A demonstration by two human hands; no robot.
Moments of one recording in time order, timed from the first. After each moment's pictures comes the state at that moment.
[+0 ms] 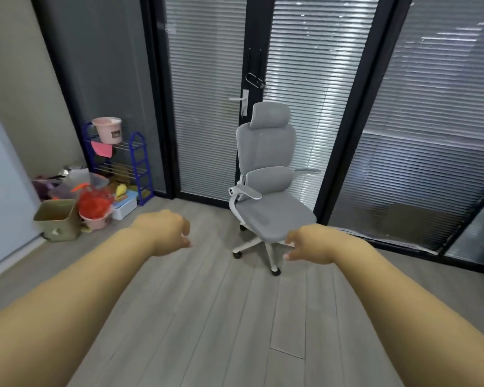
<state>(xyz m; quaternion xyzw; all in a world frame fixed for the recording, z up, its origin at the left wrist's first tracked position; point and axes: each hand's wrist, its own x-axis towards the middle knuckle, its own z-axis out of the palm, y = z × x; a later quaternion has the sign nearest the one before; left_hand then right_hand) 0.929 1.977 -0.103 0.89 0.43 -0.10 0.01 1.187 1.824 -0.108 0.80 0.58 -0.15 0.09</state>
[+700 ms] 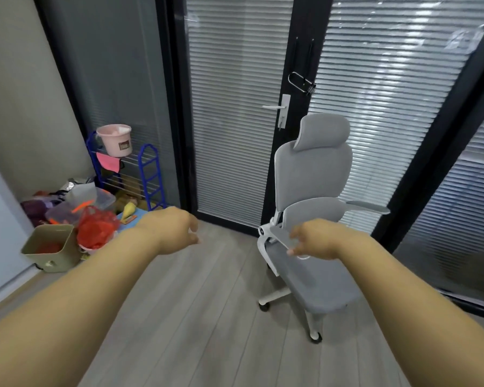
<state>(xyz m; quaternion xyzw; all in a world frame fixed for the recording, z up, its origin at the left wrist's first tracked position) 1.053 2.391 -0.109 0.89 0.46 -0.06 0.04 1.318 2.263 -0.108 0.77 0.62 -0.14 0.09</state>
